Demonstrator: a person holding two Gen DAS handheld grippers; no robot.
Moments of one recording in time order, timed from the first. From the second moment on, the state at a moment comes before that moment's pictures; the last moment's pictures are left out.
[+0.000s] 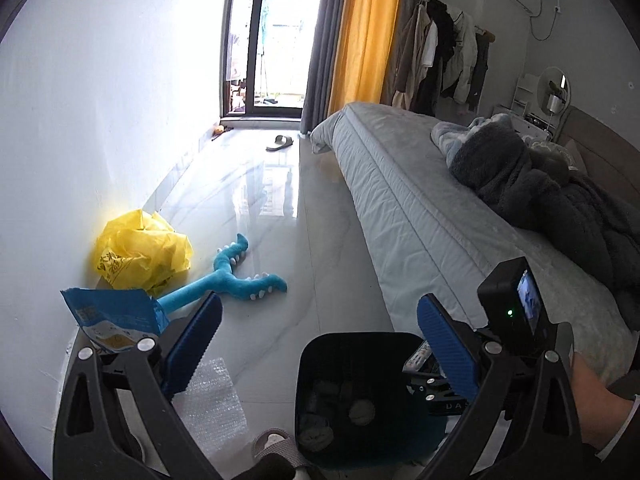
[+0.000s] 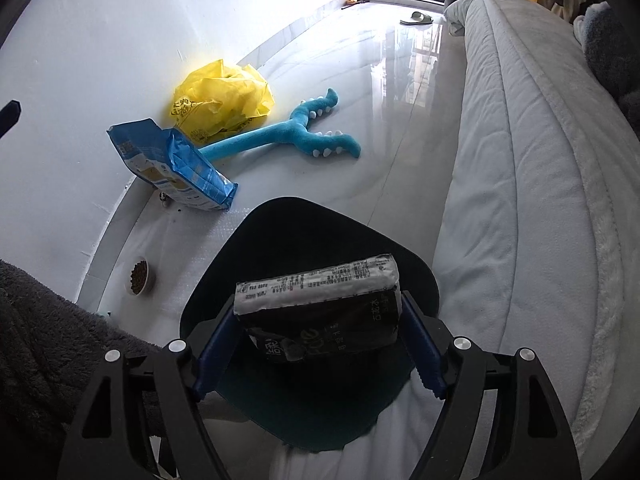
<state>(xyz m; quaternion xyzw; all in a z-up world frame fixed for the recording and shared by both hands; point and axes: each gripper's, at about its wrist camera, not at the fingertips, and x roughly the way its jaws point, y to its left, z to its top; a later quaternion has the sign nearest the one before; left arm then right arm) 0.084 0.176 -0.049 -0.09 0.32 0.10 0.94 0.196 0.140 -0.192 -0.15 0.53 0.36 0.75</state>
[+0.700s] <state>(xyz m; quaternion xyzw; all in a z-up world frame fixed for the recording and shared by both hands) 0.065 0.096 0.015 -0.04 0.23 0.07 0.97 0.145 -0.007 -0.052 -0.10 0.37 0.30 0.87</state>
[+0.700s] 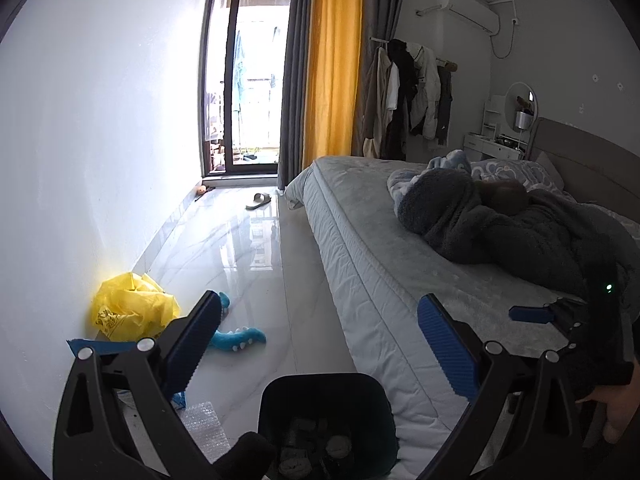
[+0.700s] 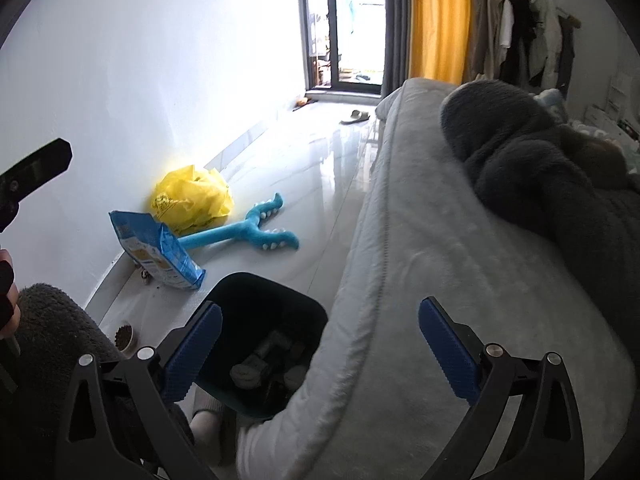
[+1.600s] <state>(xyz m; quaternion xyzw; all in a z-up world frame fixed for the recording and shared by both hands) 0.038 0.066 -0.008 0.00 0.22 0.04 0.97 0.030 -0.252 0.021 0.00 0.21 0.13 0.97</state>
